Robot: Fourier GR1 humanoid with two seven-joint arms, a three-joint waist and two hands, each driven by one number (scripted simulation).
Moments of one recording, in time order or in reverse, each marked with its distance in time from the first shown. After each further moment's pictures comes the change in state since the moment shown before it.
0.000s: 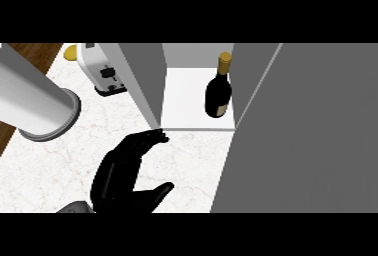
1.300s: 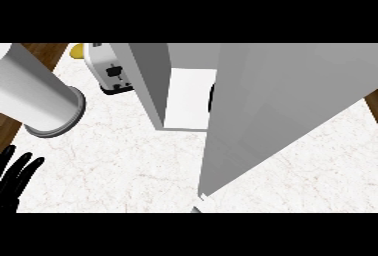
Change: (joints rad) left arm 0.589 0.504 0.400 -0.224 0.176 -0.426 -0.153; right arm -0.191 0.106 0.705 0.039 0.184 -0.309 0.260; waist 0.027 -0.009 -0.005
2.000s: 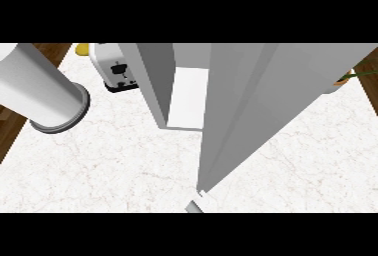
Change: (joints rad) left arm 0.124 0.108 0.163 0.143 0.057 -0.245 -0.044; right arm -0.281 -0.139 0.046 0.044 0.030 -0.397 -0.068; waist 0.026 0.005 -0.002
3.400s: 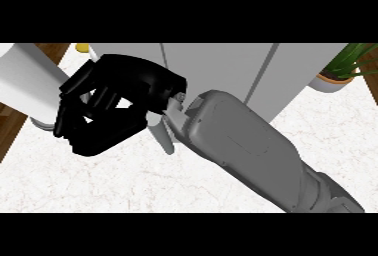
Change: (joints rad) left arm 0.100 0.001 0.226 0.117 0.004 -0.185 0.119; right arm -0.655 0.164 -0.401 1.053 -0.593 0.577 -0.126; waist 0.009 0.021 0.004
